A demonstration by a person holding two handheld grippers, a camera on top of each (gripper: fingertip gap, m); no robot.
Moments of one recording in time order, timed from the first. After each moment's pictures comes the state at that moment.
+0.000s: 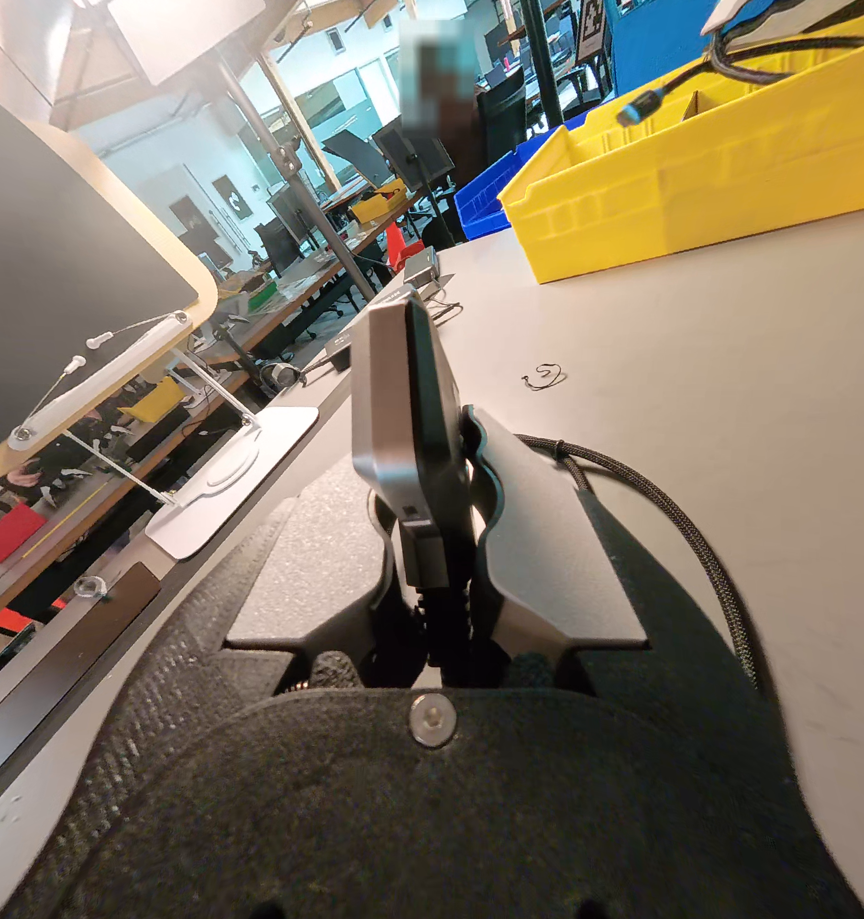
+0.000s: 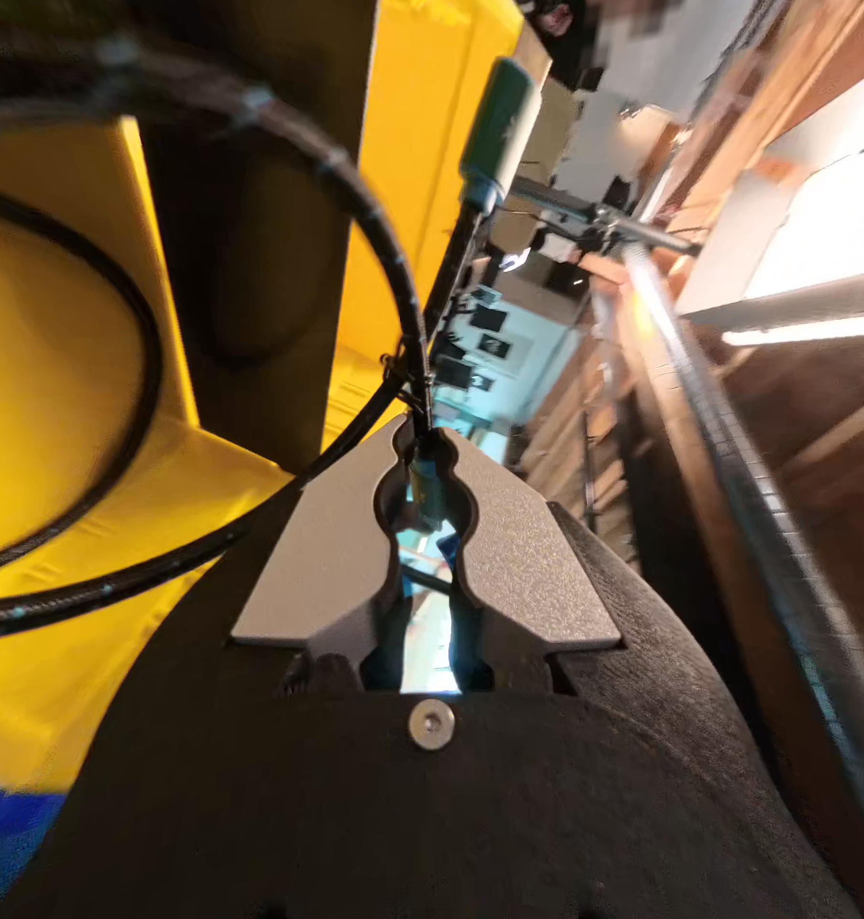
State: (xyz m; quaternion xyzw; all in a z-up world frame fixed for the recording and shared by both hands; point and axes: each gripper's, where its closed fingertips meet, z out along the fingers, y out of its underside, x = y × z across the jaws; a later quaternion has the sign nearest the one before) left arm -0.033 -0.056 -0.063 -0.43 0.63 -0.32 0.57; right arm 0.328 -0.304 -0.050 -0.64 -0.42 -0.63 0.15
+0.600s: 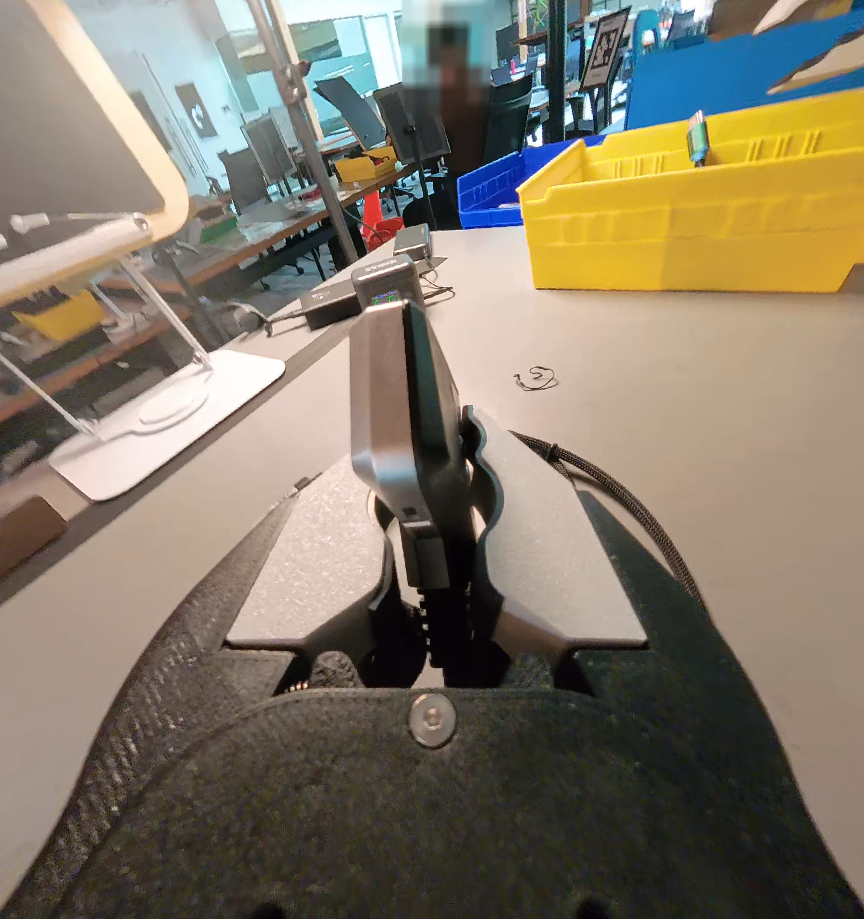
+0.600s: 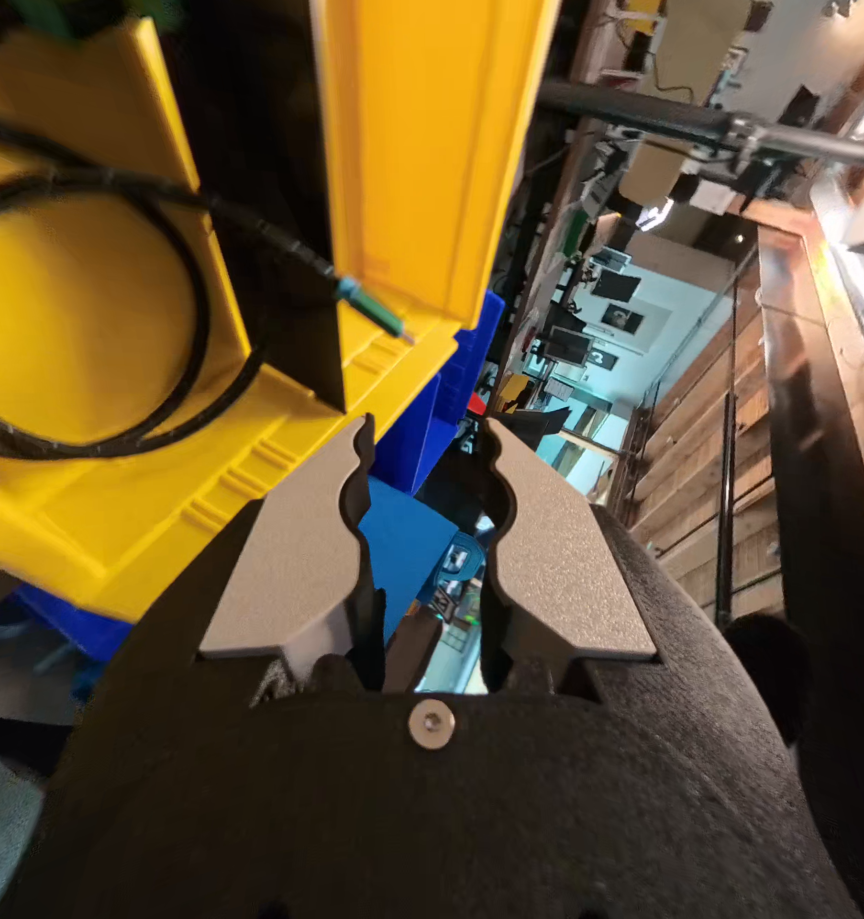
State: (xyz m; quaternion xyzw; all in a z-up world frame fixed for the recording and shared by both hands) left arm -0.034 -0.037 -0.071 -0.50 0.59 -0.38 0.51; right arm 0.330 -0.325 -0.025 -0.75 -0.37 -0.53 0.11
